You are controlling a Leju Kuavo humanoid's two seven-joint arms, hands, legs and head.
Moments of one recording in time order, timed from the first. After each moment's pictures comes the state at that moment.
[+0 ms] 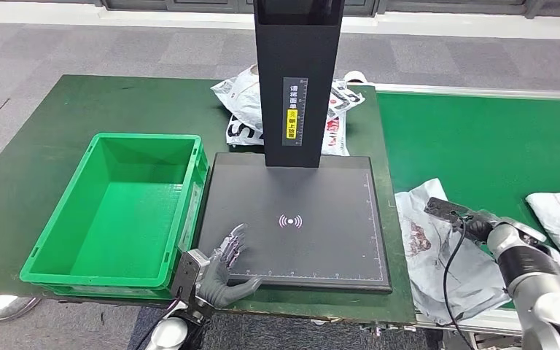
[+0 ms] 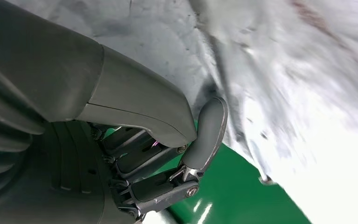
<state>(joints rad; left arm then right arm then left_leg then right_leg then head) -0.04 -0.20 -0.19 -1.16 -0.04 -0.34 -0.35 -0.75 -0.31 0.00 -0.31 0.94 0.31 0.01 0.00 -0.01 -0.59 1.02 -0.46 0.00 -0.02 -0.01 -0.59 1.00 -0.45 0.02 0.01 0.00</state>
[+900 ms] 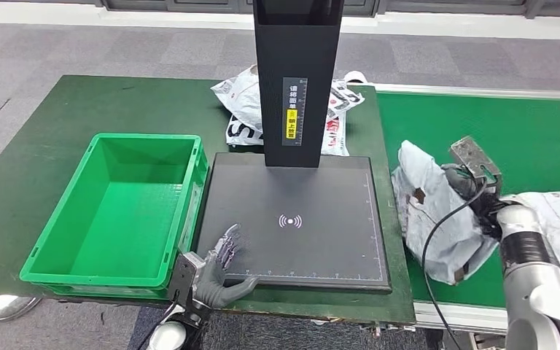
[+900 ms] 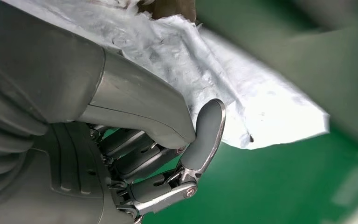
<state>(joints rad) -0.01 -0.20 -0.19 -1.18 -0.03 -0.27 -0.35 -0.77 -0.23 -0.20 -0.46 0.40 0.31 -0.16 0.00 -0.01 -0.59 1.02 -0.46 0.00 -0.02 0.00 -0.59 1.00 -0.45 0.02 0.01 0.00</state>
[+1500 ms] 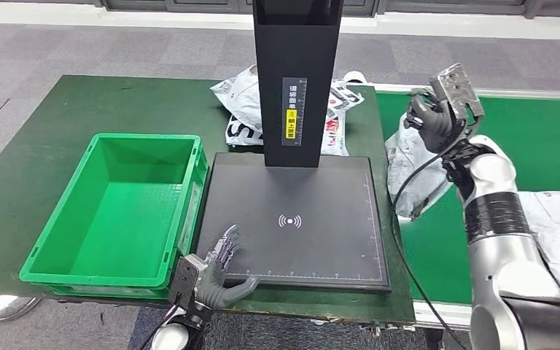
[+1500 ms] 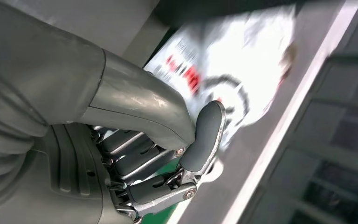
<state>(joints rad) 0.00 -0.21 -0.18 -1.18 -0.06 -0.26 -0.37 -0.84 -0.08 0.00 -0.76 0.08 0.27 -0.11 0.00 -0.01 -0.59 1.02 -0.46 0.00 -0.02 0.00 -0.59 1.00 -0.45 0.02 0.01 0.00</state>
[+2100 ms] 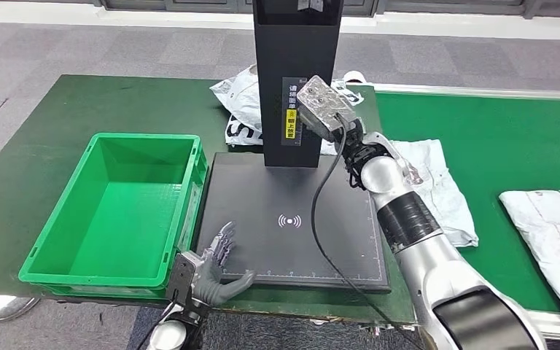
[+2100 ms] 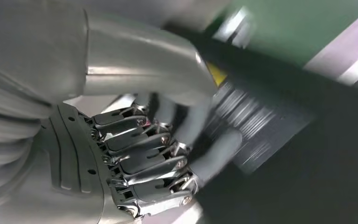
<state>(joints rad) -0.01 -0.23 -0.14 -1.18 -0.08 -0.27 -0.36 -0.86 0.12 0.39 -0.80 0.27 -0.03 0.02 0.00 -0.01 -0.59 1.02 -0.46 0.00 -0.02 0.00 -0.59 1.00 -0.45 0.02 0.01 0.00</state>
